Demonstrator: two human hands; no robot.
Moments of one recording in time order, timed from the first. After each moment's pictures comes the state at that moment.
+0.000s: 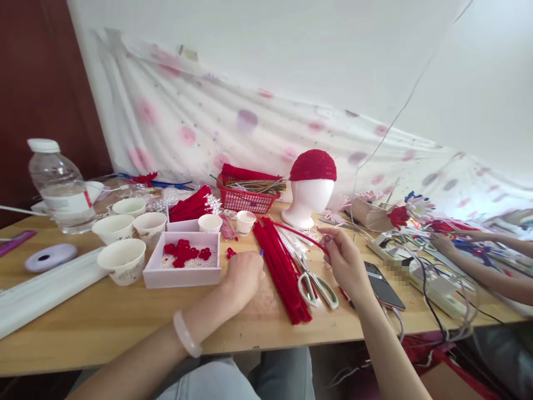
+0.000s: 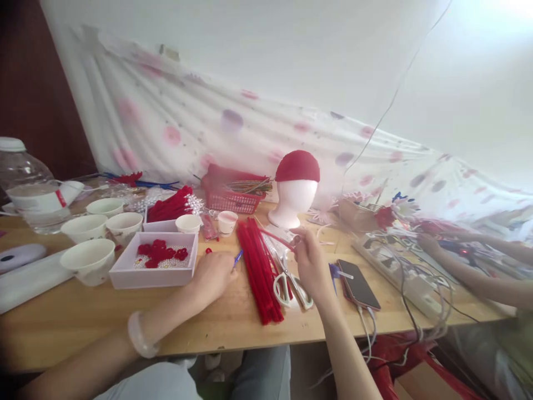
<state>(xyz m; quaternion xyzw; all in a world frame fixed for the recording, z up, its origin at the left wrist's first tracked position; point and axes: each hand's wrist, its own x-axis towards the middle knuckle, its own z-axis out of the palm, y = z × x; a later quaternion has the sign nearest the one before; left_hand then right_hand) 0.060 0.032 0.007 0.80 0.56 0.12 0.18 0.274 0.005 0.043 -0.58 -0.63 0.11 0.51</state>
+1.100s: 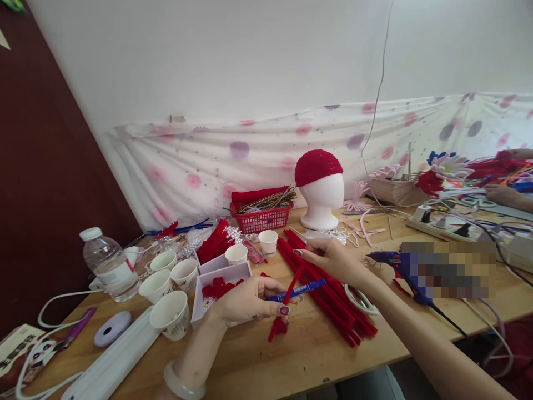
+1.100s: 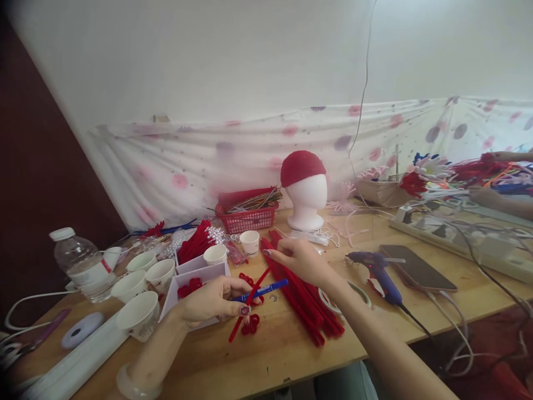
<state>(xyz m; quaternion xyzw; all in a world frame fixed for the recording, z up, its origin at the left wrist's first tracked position) -0.028 0.051 0.027 0.66 0.30 0.13 0.68 0.216 0.046 0.038 -0.53 -0.76 0.12 0.37</state>
